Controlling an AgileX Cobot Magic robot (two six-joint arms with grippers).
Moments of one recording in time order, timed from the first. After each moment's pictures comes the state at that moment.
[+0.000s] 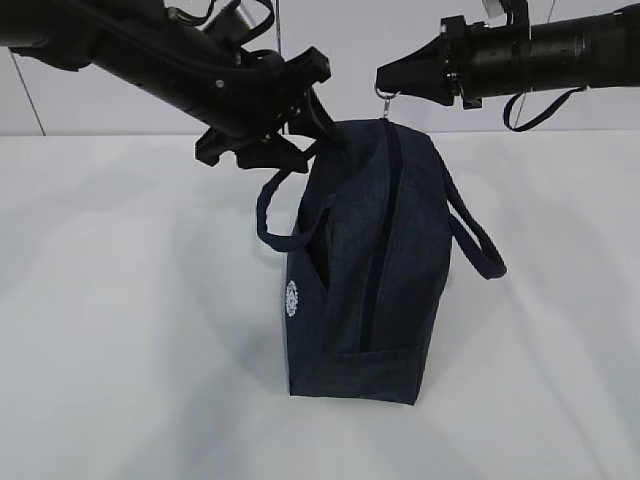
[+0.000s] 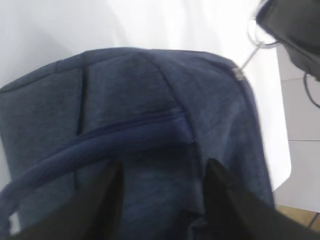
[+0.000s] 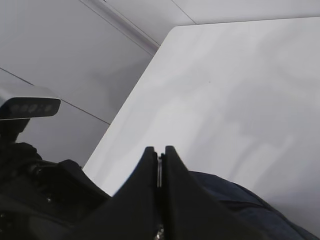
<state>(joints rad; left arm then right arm) -0.51 1.92 -1.51 -0.84 0.66 0.06 0.02 2.12 -1.67 1.47 1.13 -1.10</state>
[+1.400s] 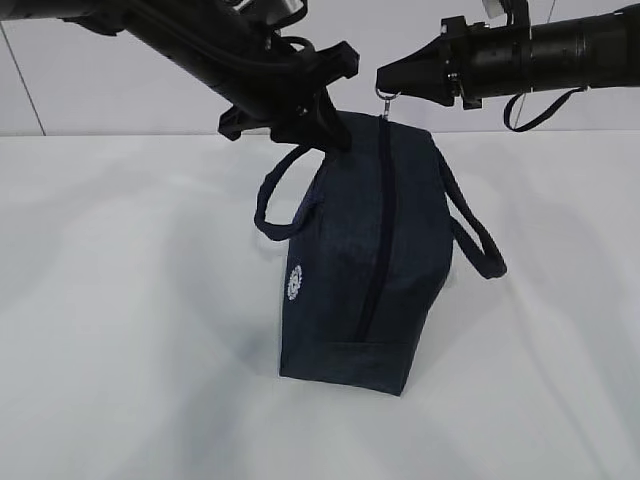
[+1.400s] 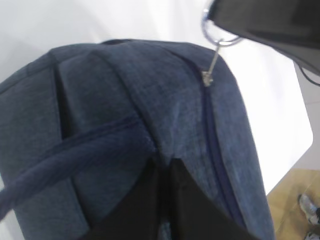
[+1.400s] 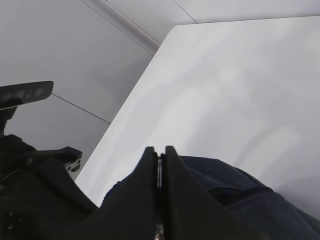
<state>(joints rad) -0.54 2.01 -1.72 -0.71 0.81 0.07 0.02 2.12 -1.67 1.47 1.14 -1.10</state>
